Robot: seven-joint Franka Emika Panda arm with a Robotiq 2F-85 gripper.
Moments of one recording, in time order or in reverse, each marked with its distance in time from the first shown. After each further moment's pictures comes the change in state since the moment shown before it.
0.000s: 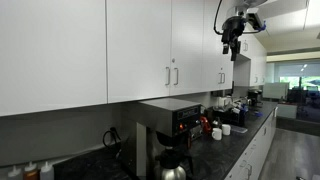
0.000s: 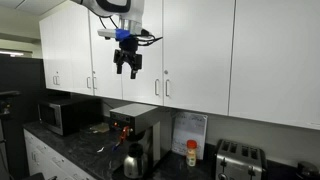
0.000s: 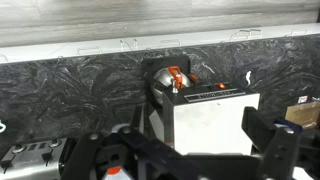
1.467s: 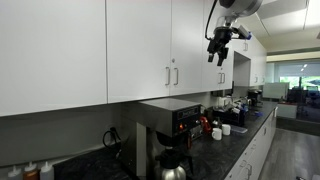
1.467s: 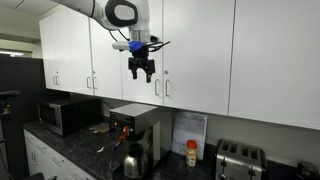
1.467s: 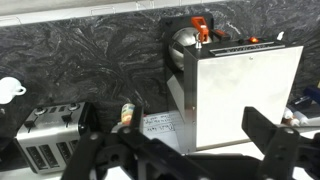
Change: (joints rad) arm -0.010 0.109 0.034 0.009 0.001 0.269 0.025
